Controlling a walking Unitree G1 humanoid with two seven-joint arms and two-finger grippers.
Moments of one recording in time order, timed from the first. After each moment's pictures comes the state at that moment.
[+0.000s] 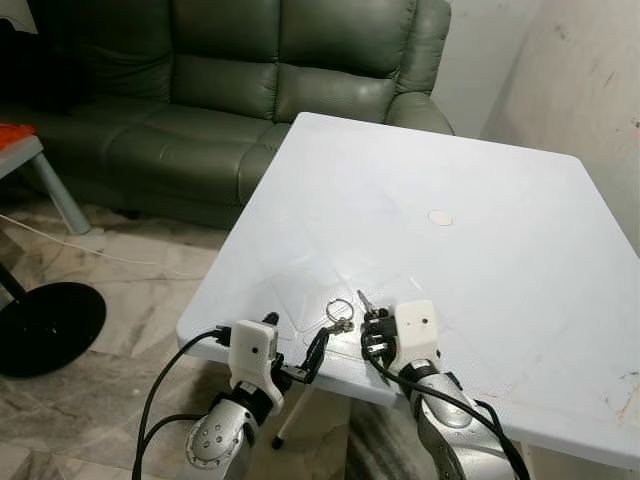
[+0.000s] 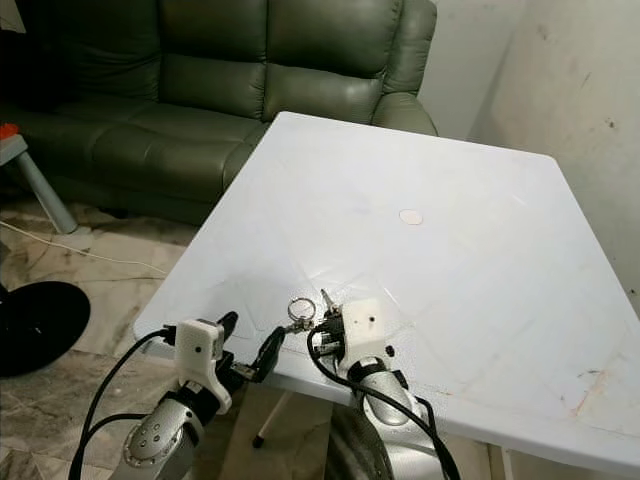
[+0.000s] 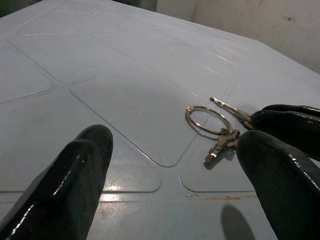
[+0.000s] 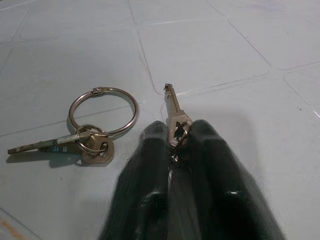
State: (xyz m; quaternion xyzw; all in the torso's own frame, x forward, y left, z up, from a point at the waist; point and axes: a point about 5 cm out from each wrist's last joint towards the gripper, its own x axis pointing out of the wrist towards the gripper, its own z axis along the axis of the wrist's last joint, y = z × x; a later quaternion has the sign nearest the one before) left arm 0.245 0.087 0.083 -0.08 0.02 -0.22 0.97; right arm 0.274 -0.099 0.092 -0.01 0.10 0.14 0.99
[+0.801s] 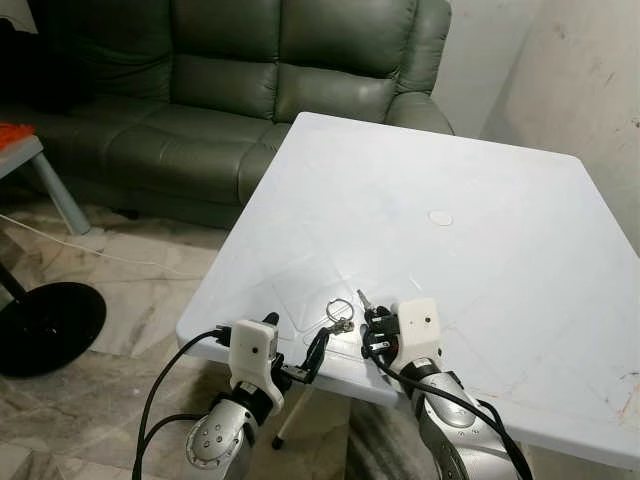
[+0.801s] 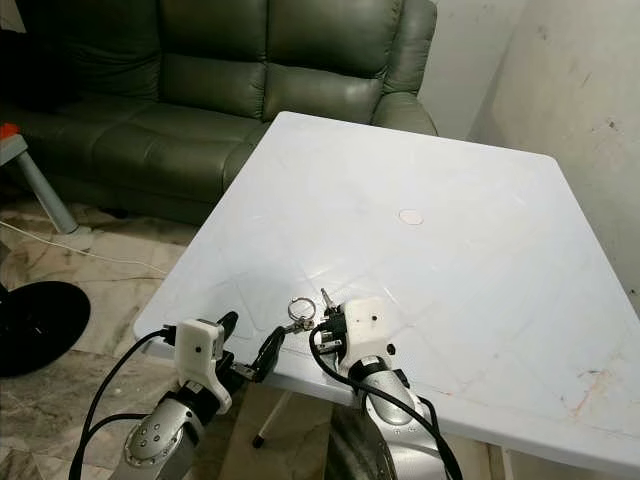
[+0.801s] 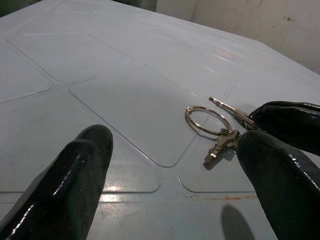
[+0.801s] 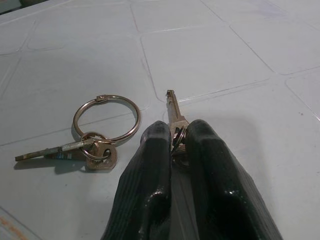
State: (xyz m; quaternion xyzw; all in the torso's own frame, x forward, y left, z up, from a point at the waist) left arm 0.246 0.087 0.084 -0.08 0.02 -0.22 0.97; right arm 0.274 -0.100 0.094 0.01 0.09 0.14 0.99
